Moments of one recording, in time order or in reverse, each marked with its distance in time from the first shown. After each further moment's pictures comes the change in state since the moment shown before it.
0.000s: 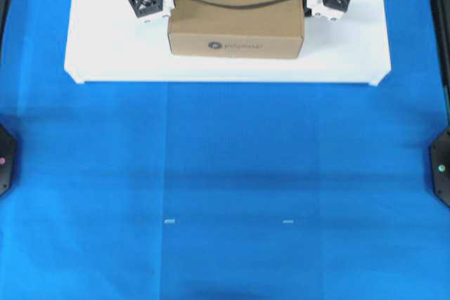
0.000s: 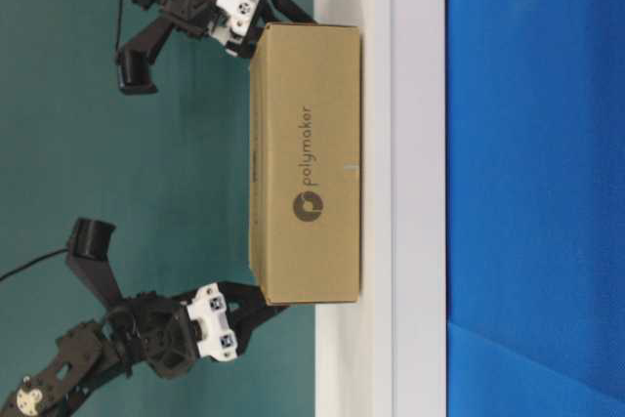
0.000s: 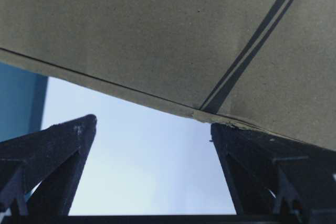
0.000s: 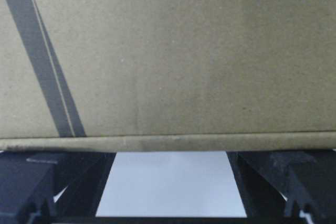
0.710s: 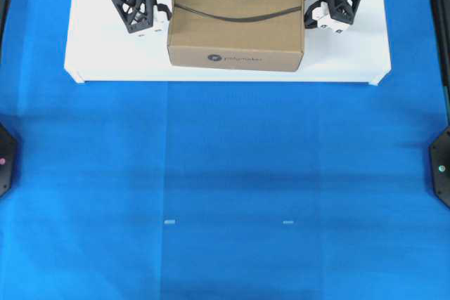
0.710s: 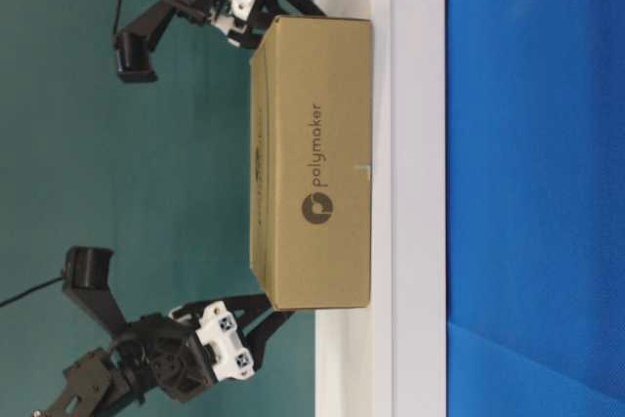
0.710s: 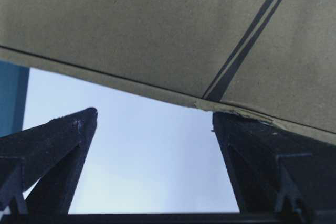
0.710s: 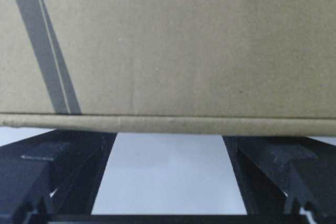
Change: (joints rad) left arm 0.011 -0.080 0.132 -0.023 -0.094 0.049; right arm -0.023 -0.058 0.091 -0.038 0.002 -0.005
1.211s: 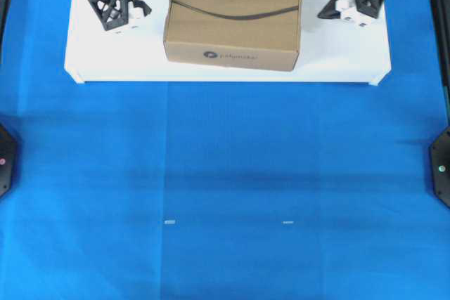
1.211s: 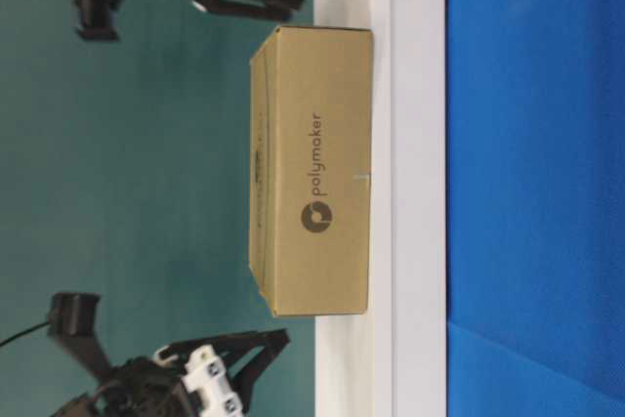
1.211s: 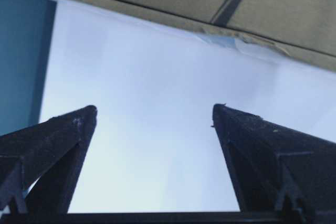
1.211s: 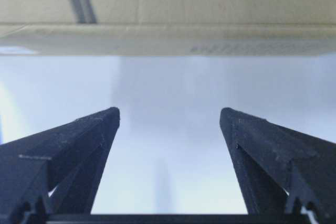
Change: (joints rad) left arm 0.051 -0.127 0.094 -0.005 0.028 0.038; right arm -0.067 -0.178 0.091 -0.011 0.021 0.029
